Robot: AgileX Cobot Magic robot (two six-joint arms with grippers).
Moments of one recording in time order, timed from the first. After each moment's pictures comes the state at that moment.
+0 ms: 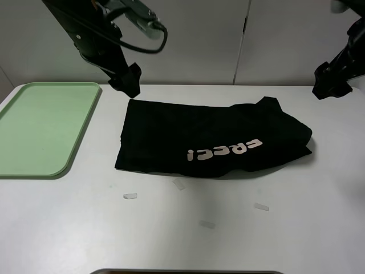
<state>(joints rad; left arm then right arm) -0.48 1.73 -1.45 0.10 0.80 0.35 0.21 1.36 -1.09 -0.27 0.89 -0.19</state>
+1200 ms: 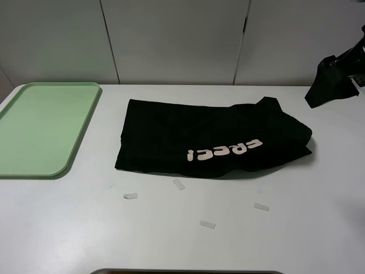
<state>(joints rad) -0.48 0.54 -0.81 0.08 0.95 0.00 0.21 1.24 -1.09 0.03 1.07 -0.19</state>
